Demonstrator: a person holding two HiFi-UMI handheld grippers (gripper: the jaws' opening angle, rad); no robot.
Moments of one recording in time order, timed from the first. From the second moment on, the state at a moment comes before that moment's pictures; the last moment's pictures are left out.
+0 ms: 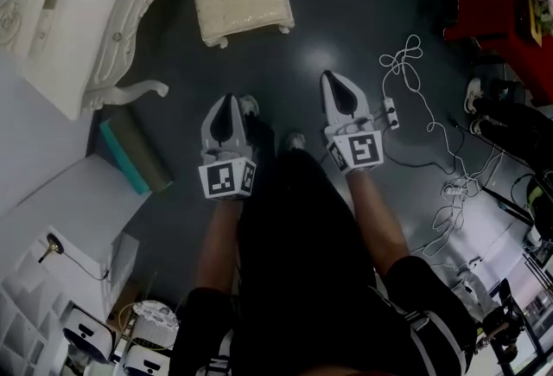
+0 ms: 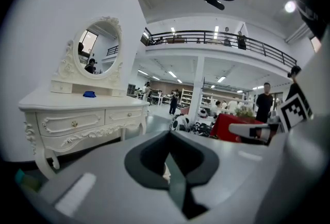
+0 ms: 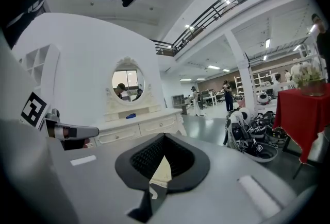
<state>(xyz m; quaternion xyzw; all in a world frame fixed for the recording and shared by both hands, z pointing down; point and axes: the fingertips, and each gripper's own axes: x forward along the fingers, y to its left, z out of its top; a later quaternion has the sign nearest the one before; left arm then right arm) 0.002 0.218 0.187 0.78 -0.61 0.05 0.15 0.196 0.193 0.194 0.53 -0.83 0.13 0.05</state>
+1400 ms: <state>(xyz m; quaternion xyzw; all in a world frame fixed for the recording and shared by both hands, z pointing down) -0.077 0.101 0.494 0.78 -0.61 0.06 0.12 0.138 0.073 0.515 0.51 -0.85 0.12 0.06</state>
